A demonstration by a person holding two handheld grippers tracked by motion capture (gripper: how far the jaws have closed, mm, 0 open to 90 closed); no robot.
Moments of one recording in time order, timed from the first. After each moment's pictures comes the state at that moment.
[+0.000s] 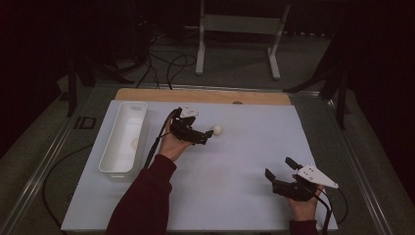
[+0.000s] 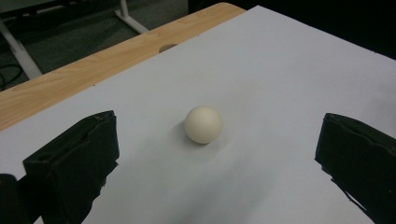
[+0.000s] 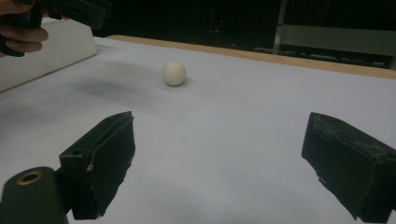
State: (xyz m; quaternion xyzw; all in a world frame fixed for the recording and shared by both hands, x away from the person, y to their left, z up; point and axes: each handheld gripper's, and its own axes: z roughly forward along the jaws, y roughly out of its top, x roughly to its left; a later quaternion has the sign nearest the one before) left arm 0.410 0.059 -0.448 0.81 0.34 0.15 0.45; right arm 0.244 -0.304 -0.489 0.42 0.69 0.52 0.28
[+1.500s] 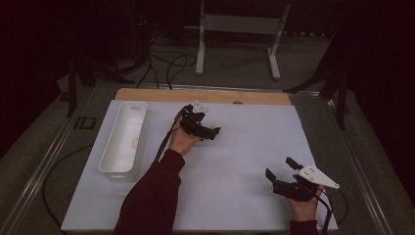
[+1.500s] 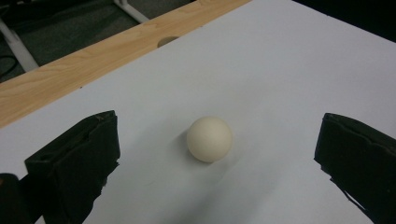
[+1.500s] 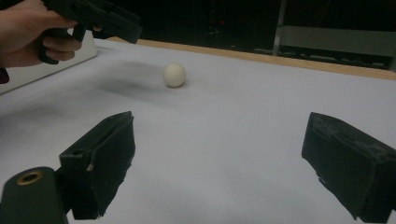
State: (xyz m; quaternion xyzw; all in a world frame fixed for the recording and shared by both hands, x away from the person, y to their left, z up) left arm 0.439 0.034 -0.464 0.82 0.34 0.15 0.43; right arm 0.243 -0.305 -0.488 0.42 0.69 0.52 0.28
